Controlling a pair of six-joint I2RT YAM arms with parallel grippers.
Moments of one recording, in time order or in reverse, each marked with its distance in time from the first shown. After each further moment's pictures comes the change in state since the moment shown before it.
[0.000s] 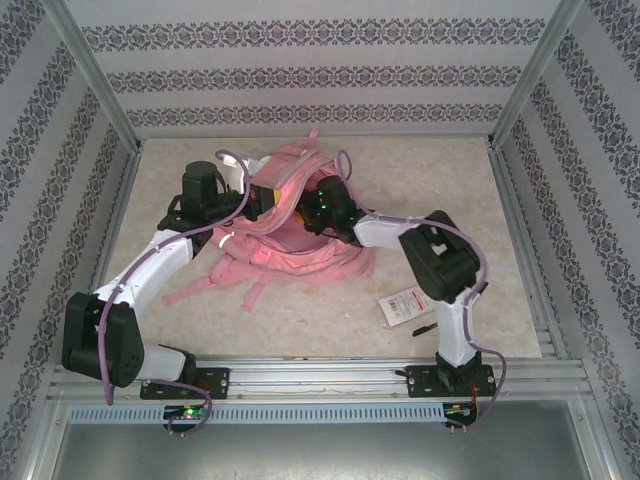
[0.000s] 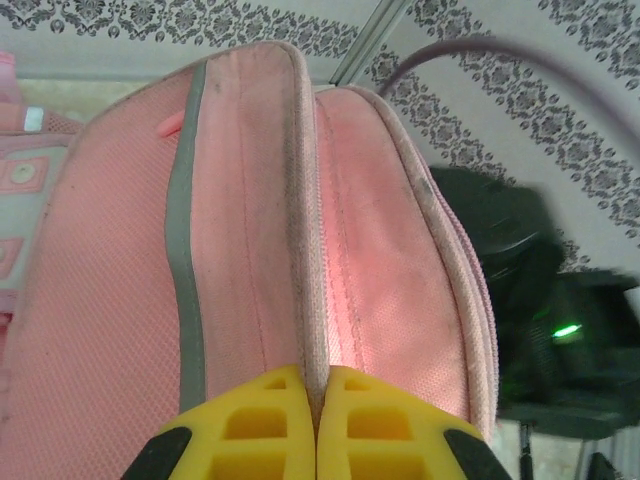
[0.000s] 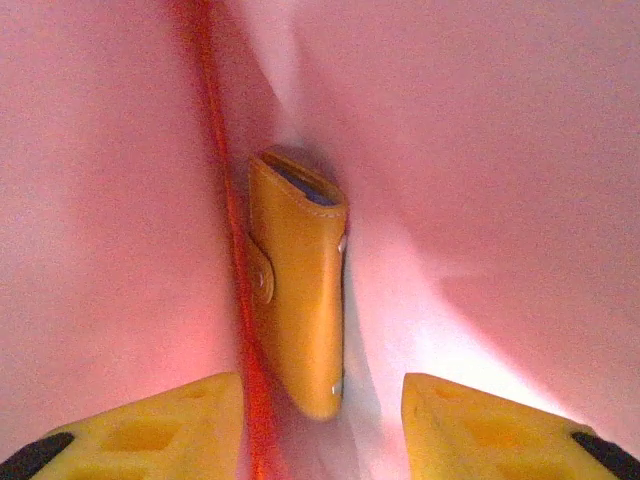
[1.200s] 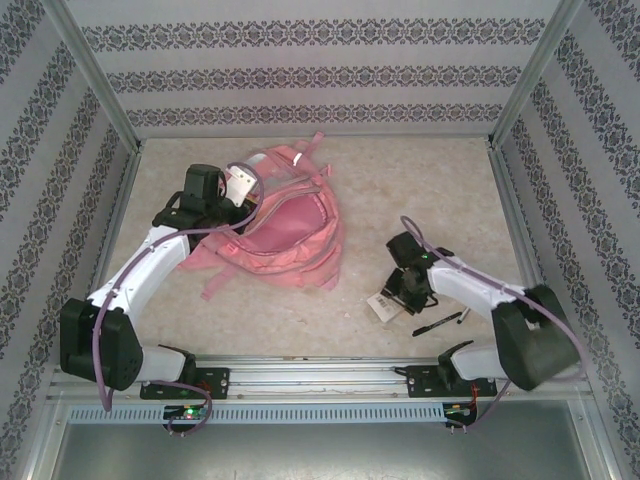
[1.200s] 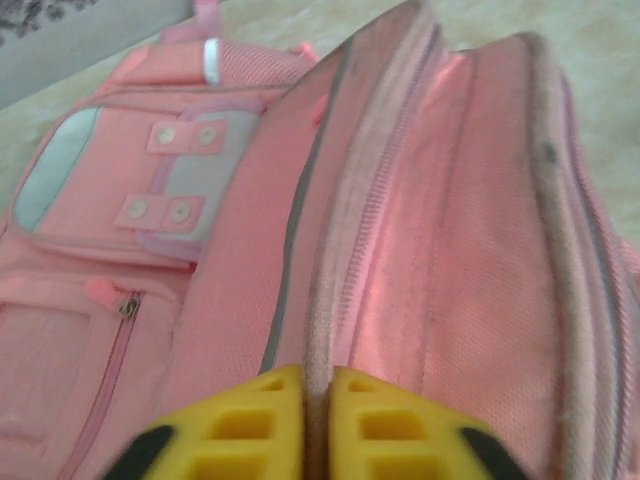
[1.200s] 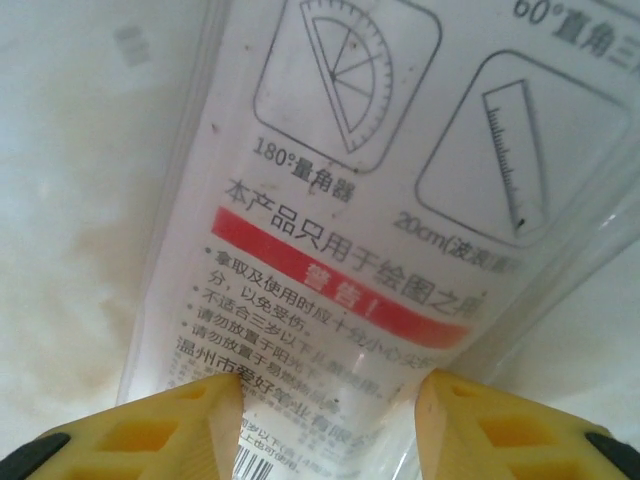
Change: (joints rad) left arm 0.000 -0.007 0.090 -0.419 -0.396 0.560; right arm -0.134 -0.620 -0.568 -0.921 0.154 -0.398
